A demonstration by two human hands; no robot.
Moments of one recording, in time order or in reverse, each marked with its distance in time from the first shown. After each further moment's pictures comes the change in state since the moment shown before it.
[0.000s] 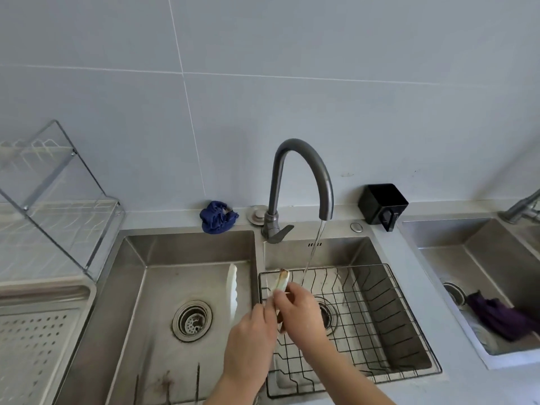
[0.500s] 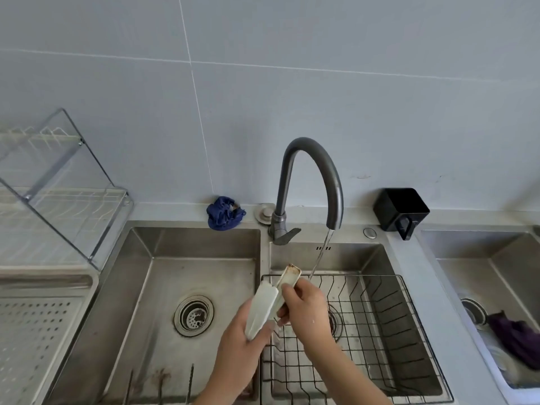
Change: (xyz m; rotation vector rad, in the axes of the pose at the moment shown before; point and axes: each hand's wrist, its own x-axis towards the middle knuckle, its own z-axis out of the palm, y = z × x) left_hand -0.003 -0.011 0.011 -1.063 -0.161 -0.573; right_hand 0.027 -0.001 -0.009 0.126 -0.003 0.027
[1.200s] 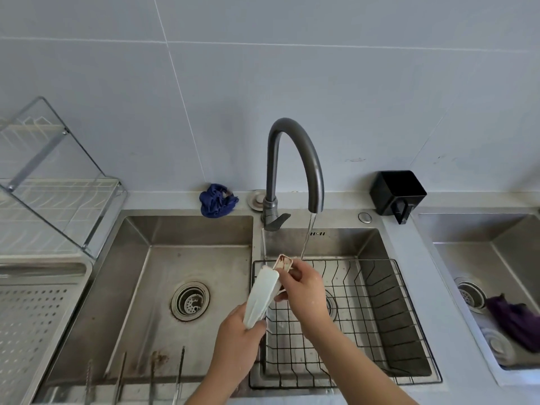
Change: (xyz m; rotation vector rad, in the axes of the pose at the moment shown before) left_hand -0.006 -0.002 0.028 -0.025 0.019 -0.207; right_hand 0.014 0.015 -0.022 0.129 -0.037 0.007
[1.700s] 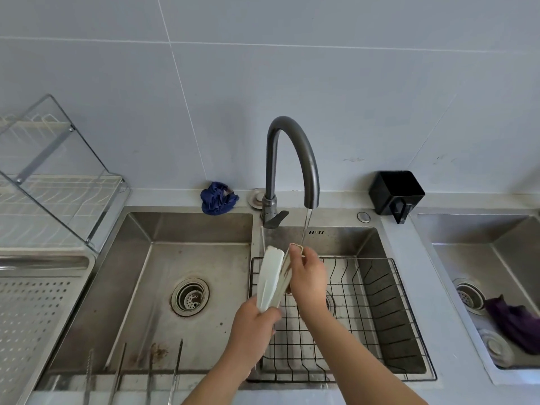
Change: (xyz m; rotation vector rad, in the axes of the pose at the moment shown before) left_hand 0.000 0.021 0.025 -0.217 -0.088 -0.120; right_hand 0.018 -0.003 -0.003 -0.138 0.200 -0.048
